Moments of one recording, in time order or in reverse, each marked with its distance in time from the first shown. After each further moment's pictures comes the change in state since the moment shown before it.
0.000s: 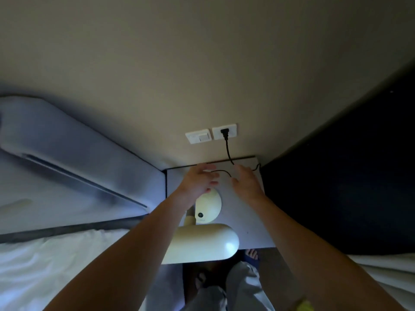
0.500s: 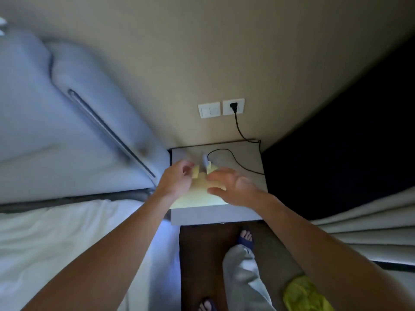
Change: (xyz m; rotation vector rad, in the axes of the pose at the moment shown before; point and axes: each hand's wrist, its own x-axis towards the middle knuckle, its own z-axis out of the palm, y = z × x) left_hand -0.085 -0.116 -0.078 0.555 0.280 0.289; right_hand -0.166 -0.050 0.038 -0.383 -0.188 -0.447
